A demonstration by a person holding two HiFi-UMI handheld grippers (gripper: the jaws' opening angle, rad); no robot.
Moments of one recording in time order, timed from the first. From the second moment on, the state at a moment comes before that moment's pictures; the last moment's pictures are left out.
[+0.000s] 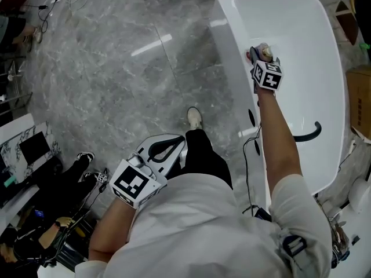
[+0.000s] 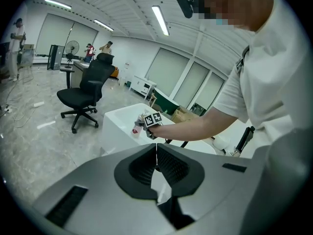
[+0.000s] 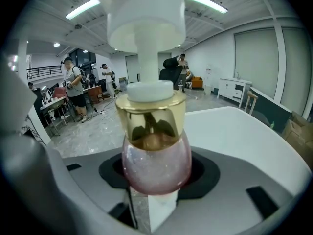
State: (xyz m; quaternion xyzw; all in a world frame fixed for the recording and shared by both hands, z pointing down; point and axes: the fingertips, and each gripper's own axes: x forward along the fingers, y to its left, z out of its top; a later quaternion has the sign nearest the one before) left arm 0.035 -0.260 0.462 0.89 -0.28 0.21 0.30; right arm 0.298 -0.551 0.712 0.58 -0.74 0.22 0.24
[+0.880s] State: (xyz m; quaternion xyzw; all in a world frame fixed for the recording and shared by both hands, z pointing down) left arm 0.027 -0.262 0.466 0.89 -0.28 0.20 0.31; right arm 0.286 -0.574 0.720 0.59 -0.74 0.21 0.25
